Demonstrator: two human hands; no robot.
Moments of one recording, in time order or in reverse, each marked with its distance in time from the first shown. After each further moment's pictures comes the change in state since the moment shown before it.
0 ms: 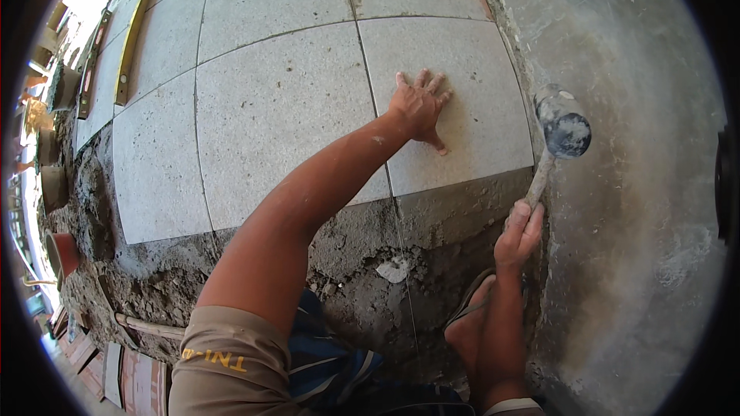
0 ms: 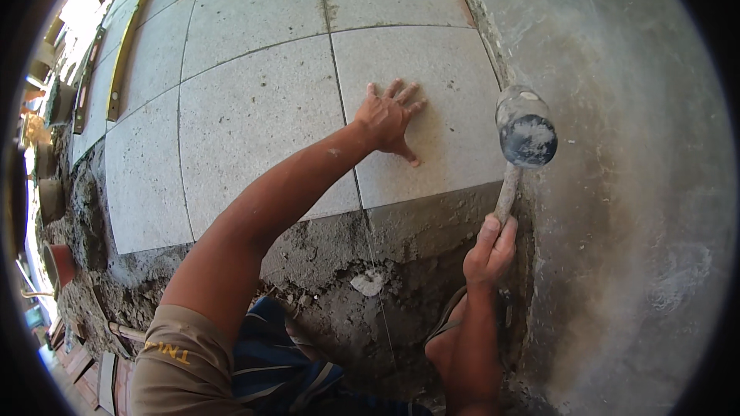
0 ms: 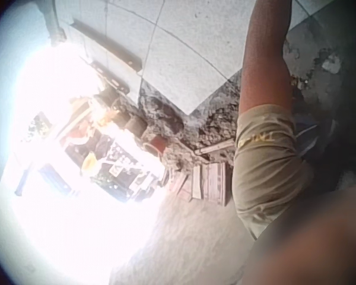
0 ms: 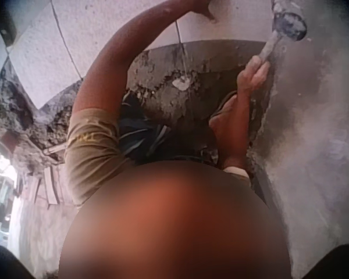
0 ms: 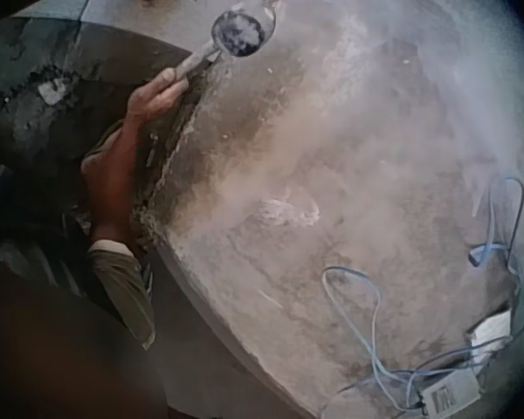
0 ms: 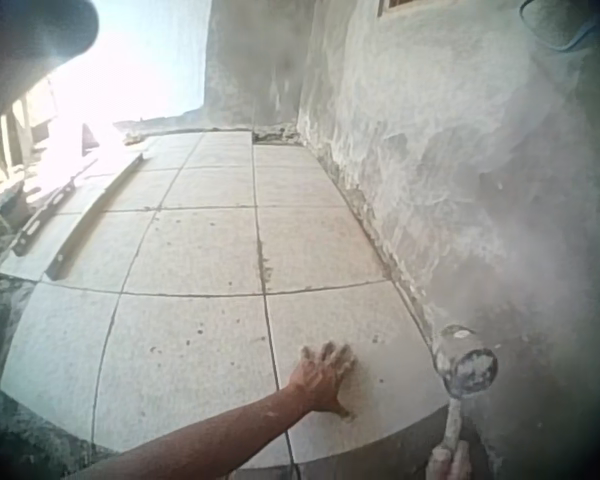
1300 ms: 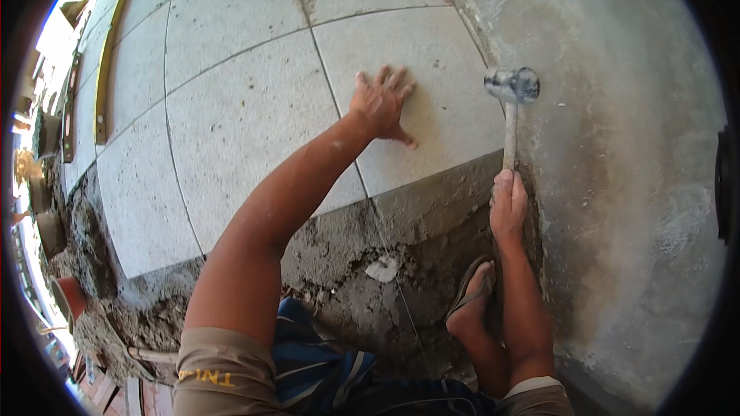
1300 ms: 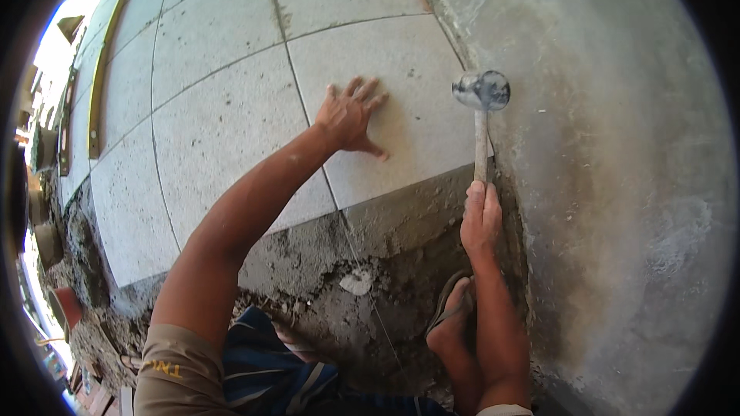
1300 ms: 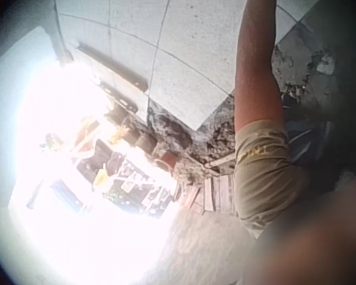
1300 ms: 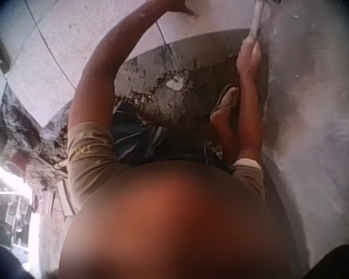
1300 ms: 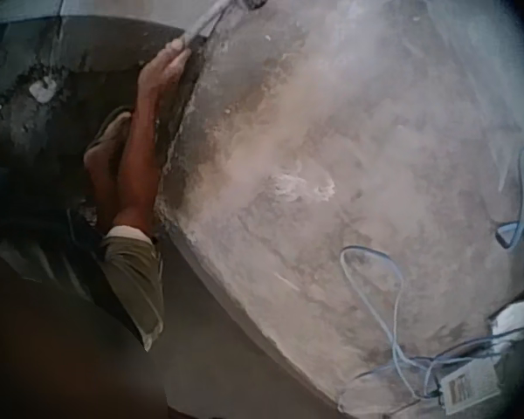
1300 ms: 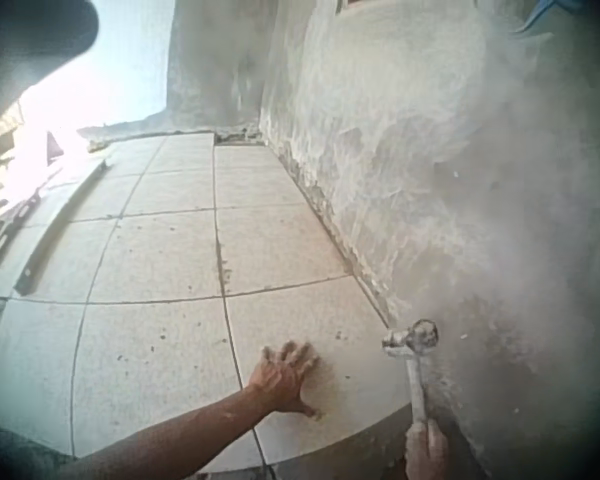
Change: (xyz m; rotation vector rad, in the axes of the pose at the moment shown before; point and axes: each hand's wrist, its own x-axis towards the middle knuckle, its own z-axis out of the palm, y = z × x) left_hand 0.005 0.000 -0.004 0.086 0.057 0.023; right_hand 0.042 0.041 -0.004 -0.045 -0.131 0.126
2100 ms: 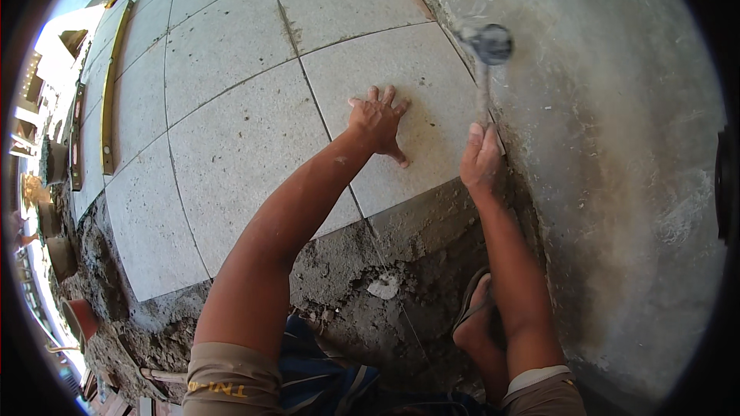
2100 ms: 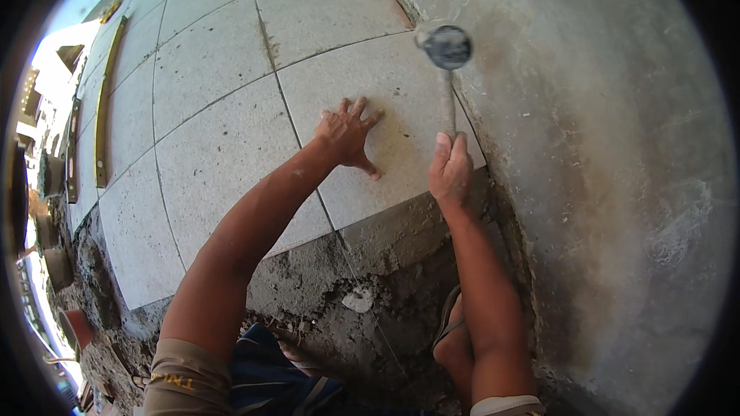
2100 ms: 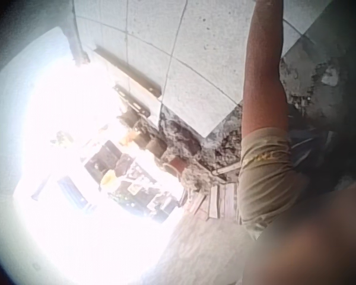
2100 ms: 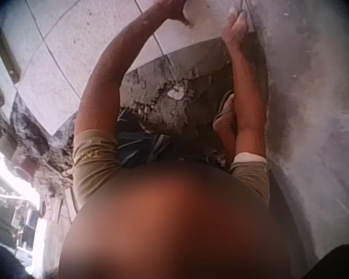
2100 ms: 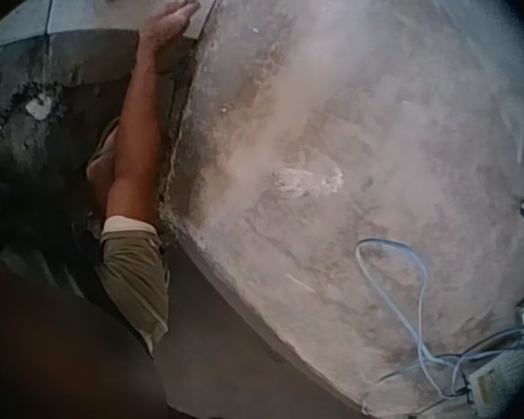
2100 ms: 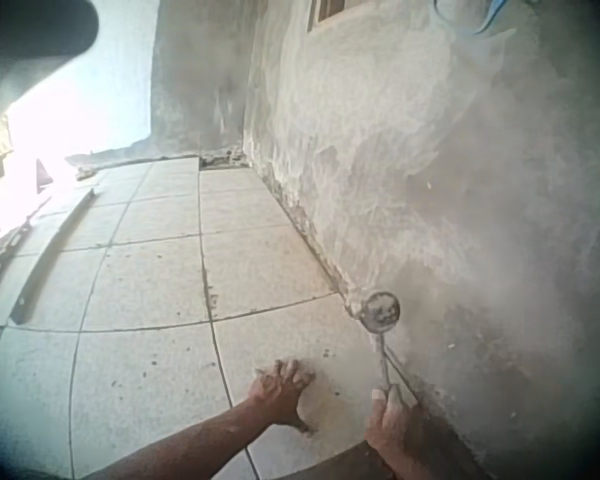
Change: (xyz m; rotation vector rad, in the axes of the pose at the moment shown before) left_hand 0.016 0.017 -0.019 -0.001 -0.106 -0.026; right_hand 0.079 -0.038 0.054 -0.046 0.238 -0.226
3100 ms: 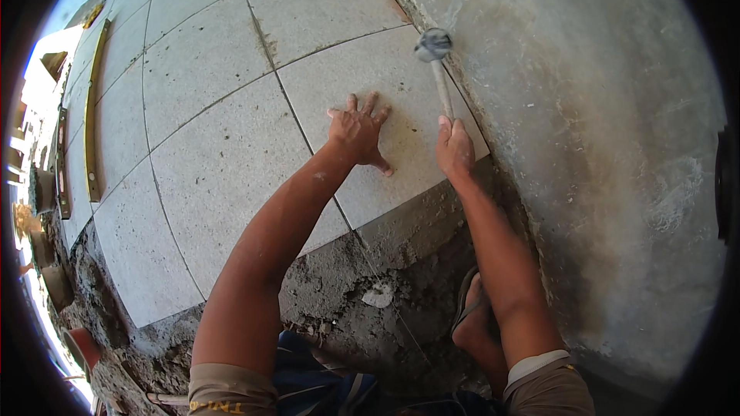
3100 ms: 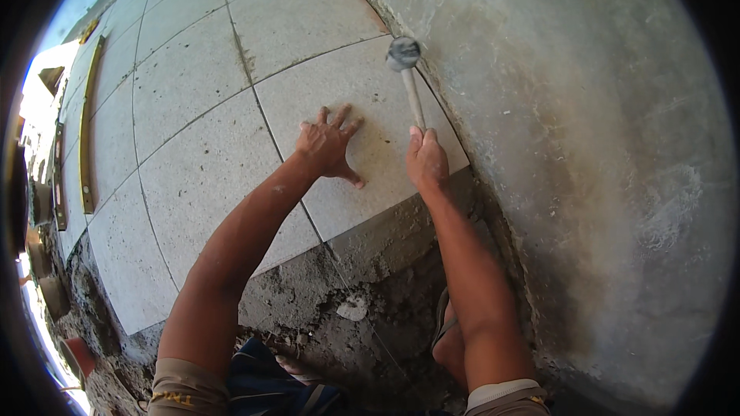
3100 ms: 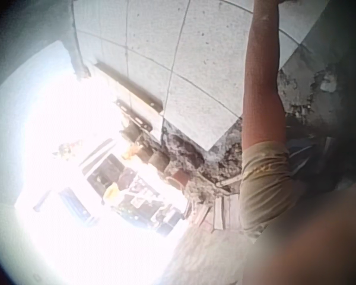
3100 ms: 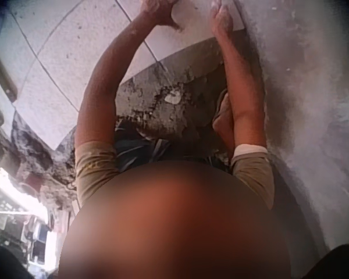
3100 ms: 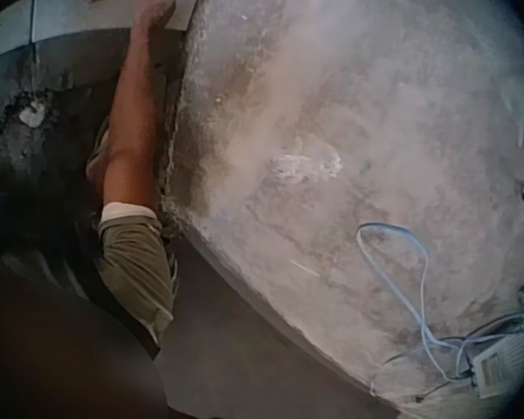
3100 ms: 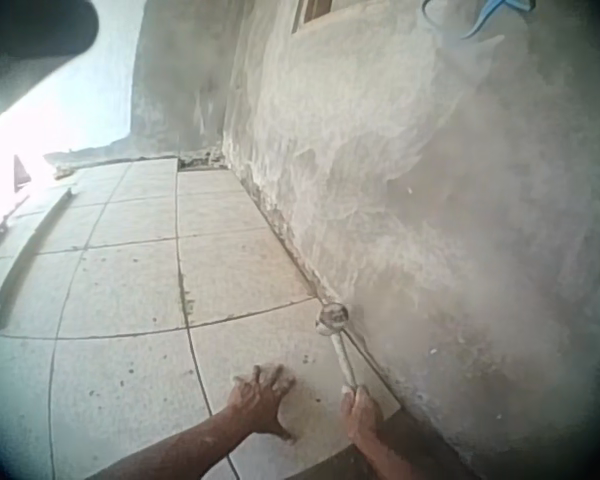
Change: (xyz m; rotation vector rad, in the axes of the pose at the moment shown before) left_hand 0.002 -0.002 0.000 -0.003 -0.011 0.016; right_hand 0.024 0.030 0.033 -0.271 -0.151 0.158
